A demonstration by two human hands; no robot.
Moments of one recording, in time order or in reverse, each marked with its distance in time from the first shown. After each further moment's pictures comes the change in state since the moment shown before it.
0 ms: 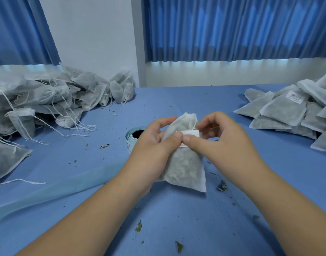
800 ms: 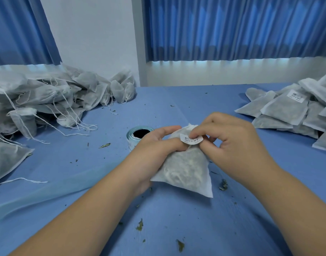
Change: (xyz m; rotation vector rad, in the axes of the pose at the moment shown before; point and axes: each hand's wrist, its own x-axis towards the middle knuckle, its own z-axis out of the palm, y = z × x) left_hand 0.001 0.005 -0.008 0.070 -0.096 -0.224; right_hand 0.004 0.007 -0.010 -0.393 0.015 -0.602
